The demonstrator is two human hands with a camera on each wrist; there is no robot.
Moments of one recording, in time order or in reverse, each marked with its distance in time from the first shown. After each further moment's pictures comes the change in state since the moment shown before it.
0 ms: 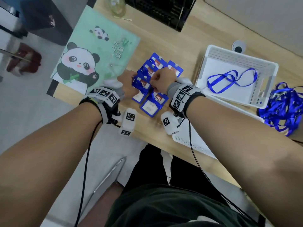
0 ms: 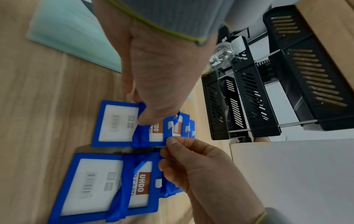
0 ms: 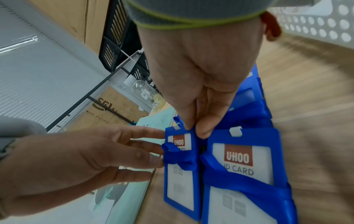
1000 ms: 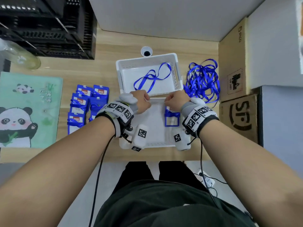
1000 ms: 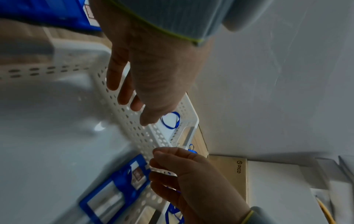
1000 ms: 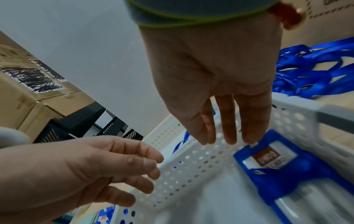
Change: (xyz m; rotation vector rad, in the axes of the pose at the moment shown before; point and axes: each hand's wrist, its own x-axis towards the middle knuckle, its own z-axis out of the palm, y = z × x) left_hand -0.025 0.231 0.147 0.230 -0.211 0.304; right_hand -0.154 0.231 -0.130 0.092 0.265 0.451
